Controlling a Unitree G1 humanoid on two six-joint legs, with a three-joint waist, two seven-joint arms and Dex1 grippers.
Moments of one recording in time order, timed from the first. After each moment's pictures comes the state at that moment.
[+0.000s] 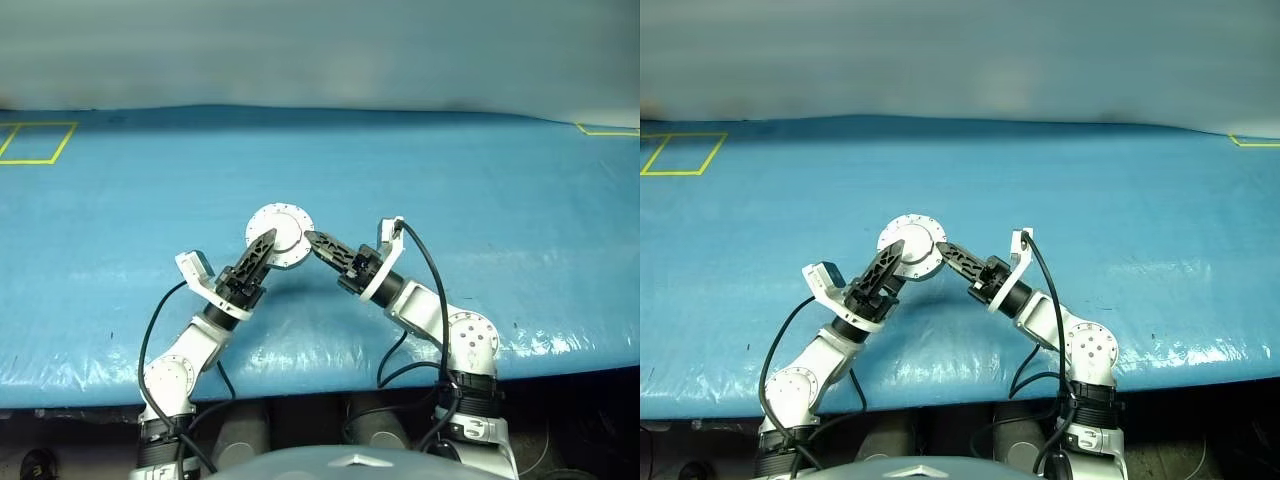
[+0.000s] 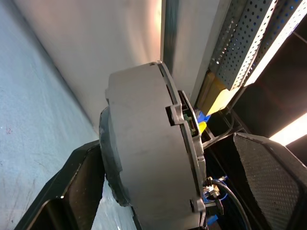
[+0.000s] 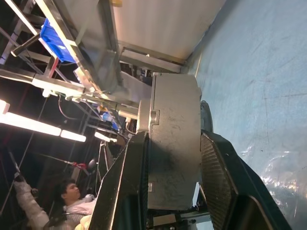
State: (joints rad) left arm 0.01 0.02 0.18 -0.13 -1.23 0.69 -0.61; right arm -0.21 0.03 -0.18 -0.13 1.30 1.06 0.22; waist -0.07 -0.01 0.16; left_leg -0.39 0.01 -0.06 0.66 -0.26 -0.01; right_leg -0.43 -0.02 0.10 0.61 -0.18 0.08
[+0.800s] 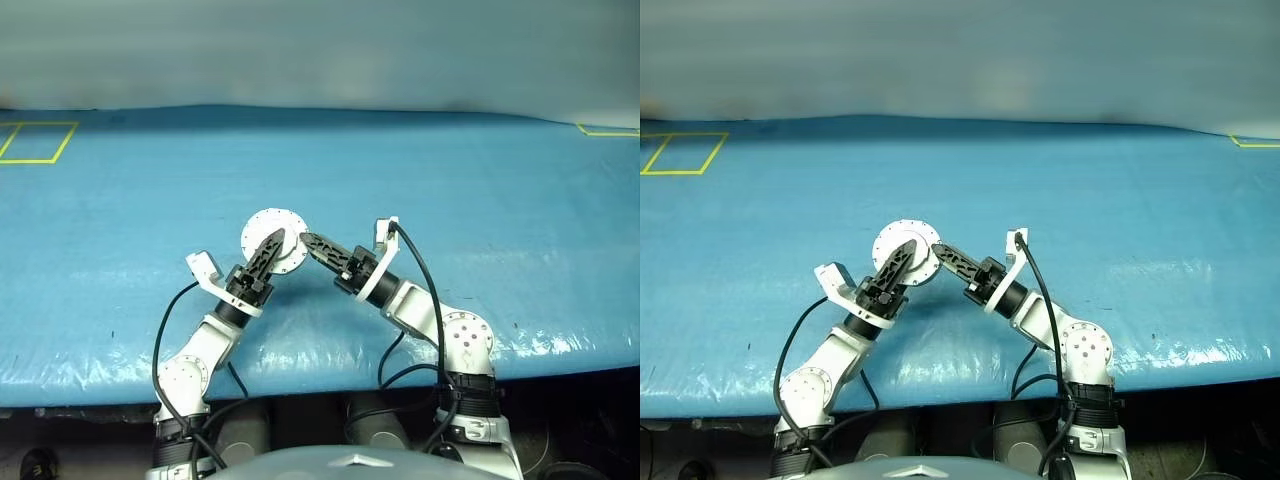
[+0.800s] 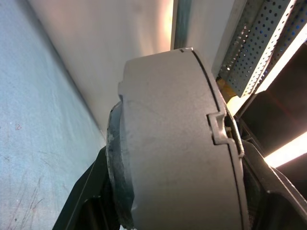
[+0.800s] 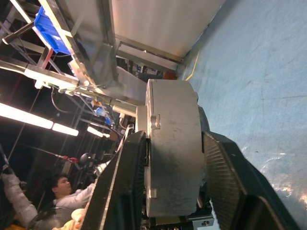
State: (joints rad) left arm 0.01 -0.05 0.20 -0.12 -1.22 0.66 -0.51; right arm -0.22 0.00 -0.13 -0.13 1.23 0.96 0.27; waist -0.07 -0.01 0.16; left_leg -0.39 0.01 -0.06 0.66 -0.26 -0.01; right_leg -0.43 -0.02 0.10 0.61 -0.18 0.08
